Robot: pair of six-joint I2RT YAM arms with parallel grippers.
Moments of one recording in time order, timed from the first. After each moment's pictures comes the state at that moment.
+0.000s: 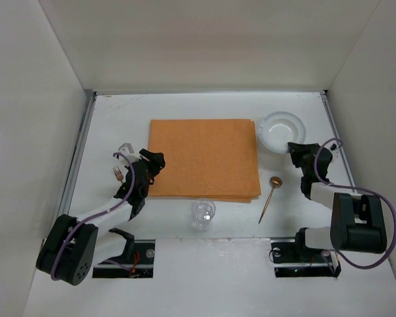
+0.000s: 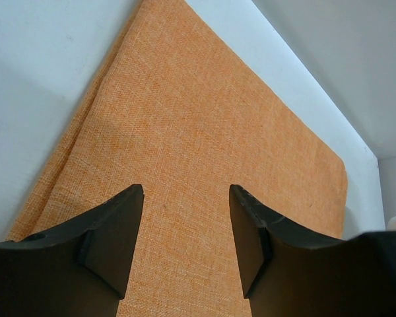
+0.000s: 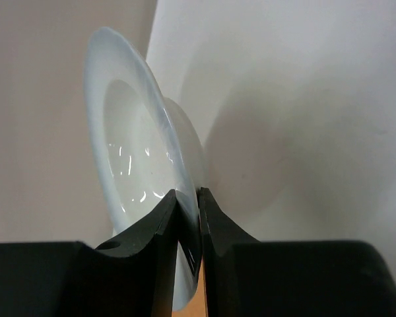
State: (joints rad) left arm -0.38 1.12 0.26 0.57 -0.36 -0.87; right arm -0.15 1.35 0.38 0.65 -0.01 1.21
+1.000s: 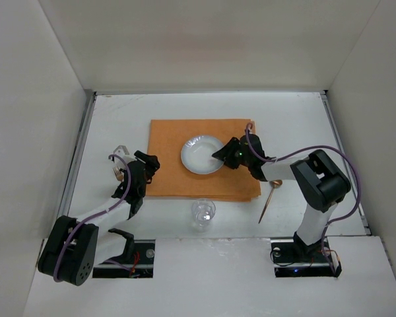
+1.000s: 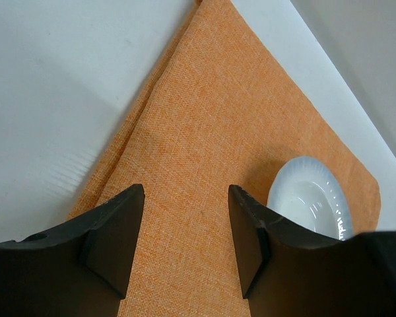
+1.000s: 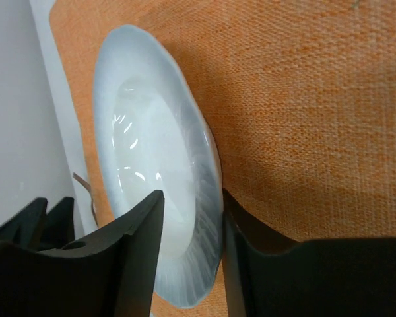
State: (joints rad) left arm -0.33 1.12 0.26 0.49 -0.38 -0.88; right arm 0.51 1.81 0.80 0.47 -0.17 1.08
